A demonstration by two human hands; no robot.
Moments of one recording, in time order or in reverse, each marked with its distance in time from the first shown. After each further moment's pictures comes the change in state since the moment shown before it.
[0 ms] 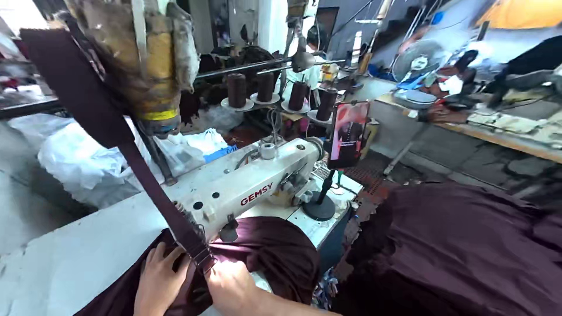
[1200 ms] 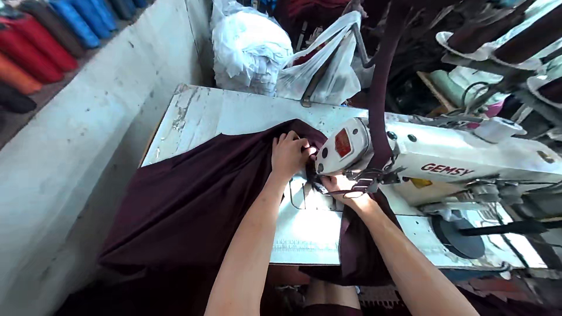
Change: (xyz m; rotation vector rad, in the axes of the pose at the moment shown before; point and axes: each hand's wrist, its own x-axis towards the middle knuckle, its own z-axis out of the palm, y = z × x) left_hand 0.041 -0.008 0.013 -0.102 0.004 -0.339; right_hand 0.090 0.060 0.008 0.125 -0.263 -0.105
